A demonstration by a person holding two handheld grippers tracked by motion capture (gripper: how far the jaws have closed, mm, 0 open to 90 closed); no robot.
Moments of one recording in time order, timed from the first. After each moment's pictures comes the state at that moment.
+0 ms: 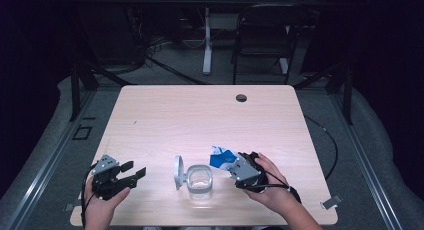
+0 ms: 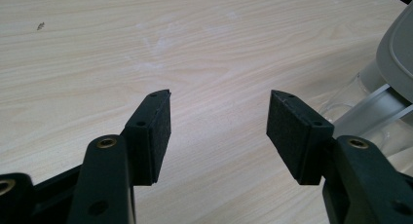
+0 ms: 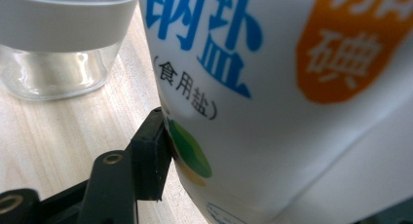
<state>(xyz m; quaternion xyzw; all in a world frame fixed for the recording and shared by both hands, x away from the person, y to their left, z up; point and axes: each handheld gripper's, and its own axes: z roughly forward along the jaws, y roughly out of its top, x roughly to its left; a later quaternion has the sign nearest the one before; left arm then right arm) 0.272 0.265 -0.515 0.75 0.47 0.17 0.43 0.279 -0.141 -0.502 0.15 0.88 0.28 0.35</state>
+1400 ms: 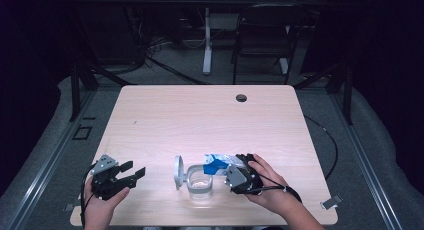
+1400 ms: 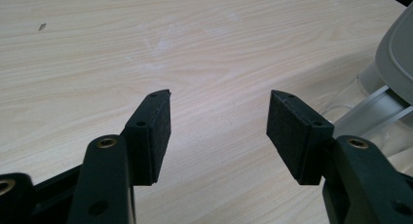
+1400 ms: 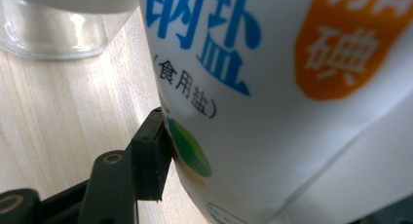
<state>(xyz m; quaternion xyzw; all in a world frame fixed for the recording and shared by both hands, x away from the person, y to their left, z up) 0.272 0.266 -0.515 0.75 0.48 0.17 0.43 0.274 -0.129 -0.504 0.09 0.90 0.20 0.38</state>
